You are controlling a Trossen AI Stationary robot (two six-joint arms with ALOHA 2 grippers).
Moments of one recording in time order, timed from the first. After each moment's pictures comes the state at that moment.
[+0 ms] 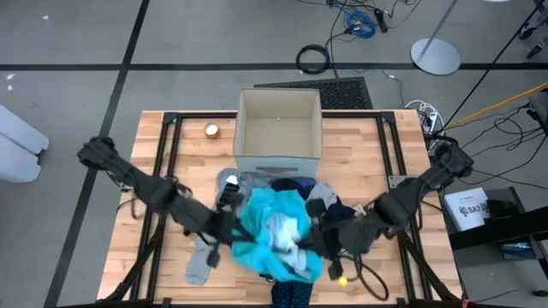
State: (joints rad) left arm -0.55 1.36 1.28 -0.32 -0.18 0.03; right arm 0.61 1.55 1.54 -0.53 0.36 -0.01
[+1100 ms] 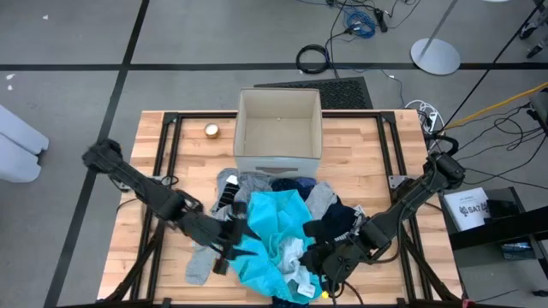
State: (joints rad) left arm -0.57 1.40 1.28 -0.37 -0.23 -0.18; right arm 0.66 1.68 1.43 -0.52 0.34 0.22
